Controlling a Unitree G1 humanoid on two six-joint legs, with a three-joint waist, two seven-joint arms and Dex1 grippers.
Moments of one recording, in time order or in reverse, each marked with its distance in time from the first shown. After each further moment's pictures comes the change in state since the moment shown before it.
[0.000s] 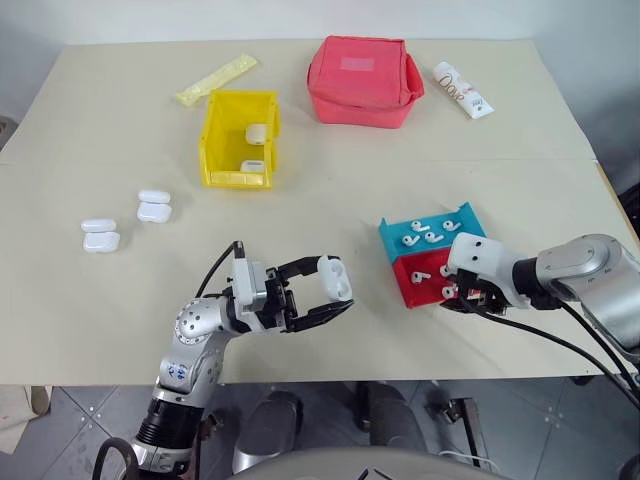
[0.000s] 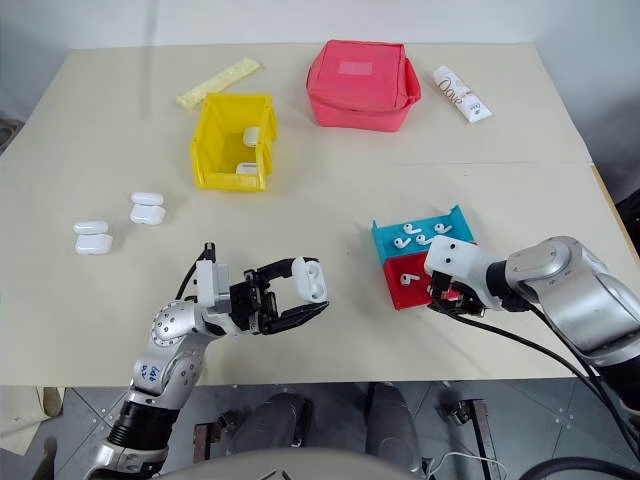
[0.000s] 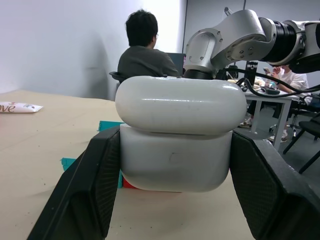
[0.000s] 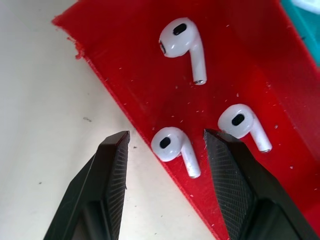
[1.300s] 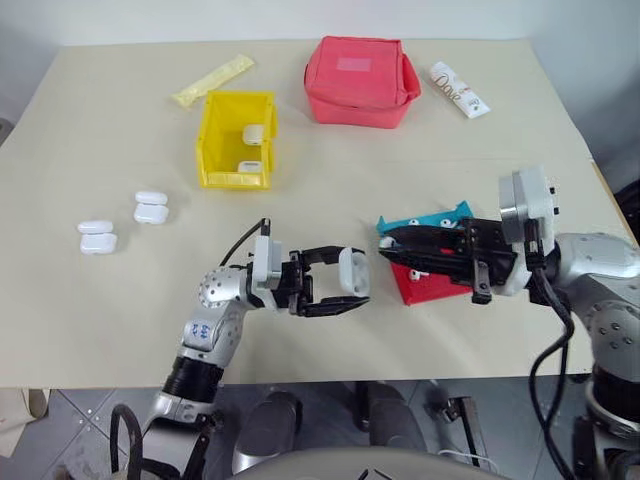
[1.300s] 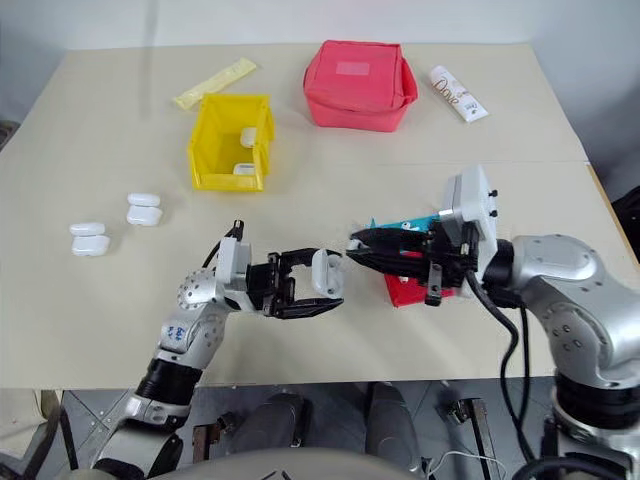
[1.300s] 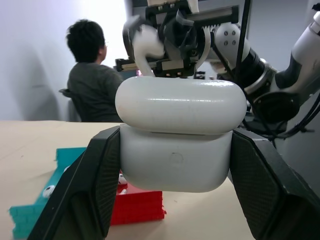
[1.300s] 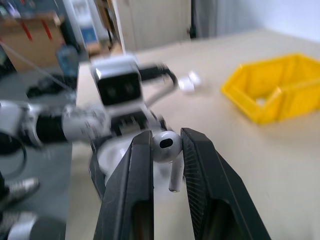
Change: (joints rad) left arm -0.270 -0.072 -0.026 0.276 -0.042 -0.015 -0.246; right arm 0.048 0.516 -0.478 -0.171 0.589 -0.090 -0.067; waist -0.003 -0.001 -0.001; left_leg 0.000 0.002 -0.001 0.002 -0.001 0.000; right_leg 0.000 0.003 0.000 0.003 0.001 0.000
